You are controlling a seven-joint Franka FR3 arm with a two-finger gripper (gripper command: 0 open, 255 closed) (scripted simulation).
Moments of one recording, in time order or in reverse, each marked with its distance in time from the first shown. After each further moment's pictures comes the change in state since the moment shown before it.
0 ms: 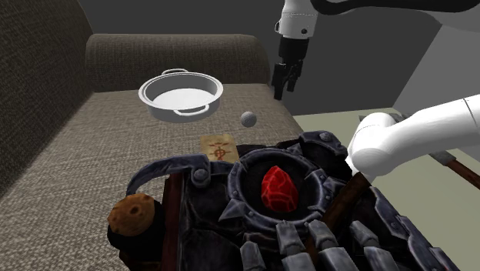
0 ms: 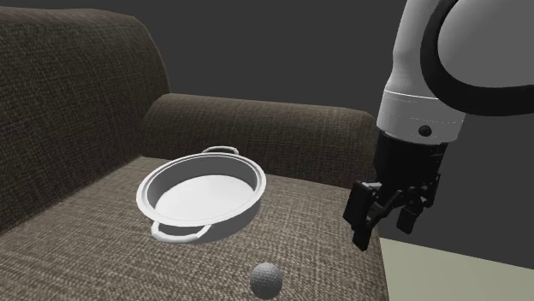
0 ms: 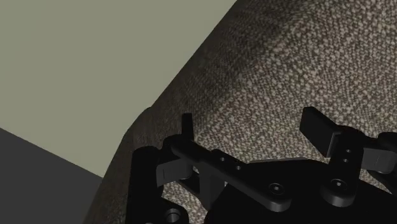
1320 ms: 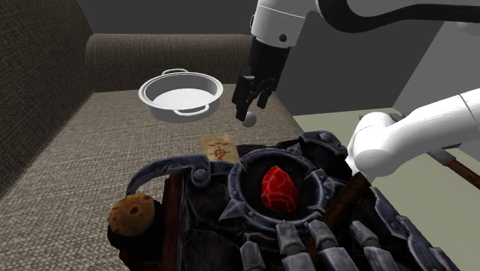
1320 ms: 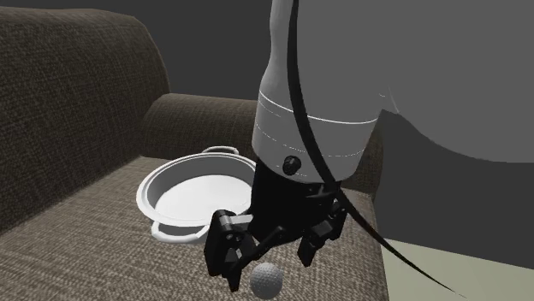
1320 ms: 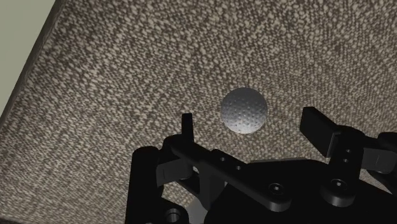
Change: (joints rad) arm 0.064 0.046 0.342 0.098 0.185 0.203 0.326
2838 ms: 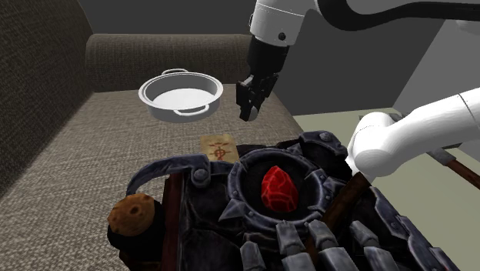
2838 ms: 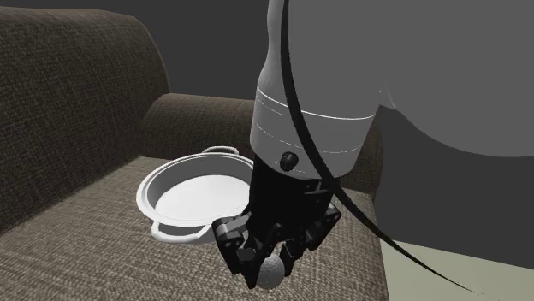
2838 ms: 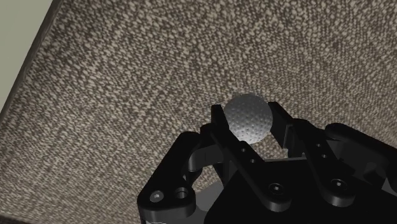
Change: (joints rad) arm -0.003 0.008 0.001 0.011 -0.002 -0.002 0.001
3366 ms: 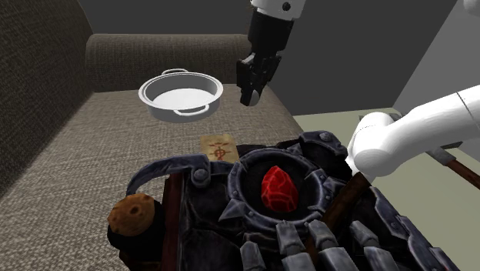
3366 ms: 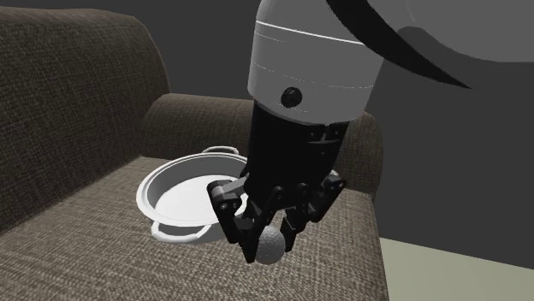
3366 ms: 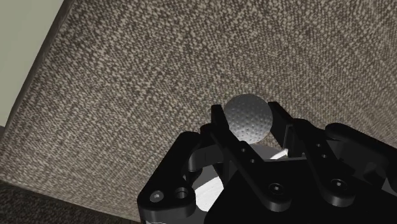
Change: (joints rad) arm -0.013 0.033 -0.018 0.125 -0.022 -0.093 0.012
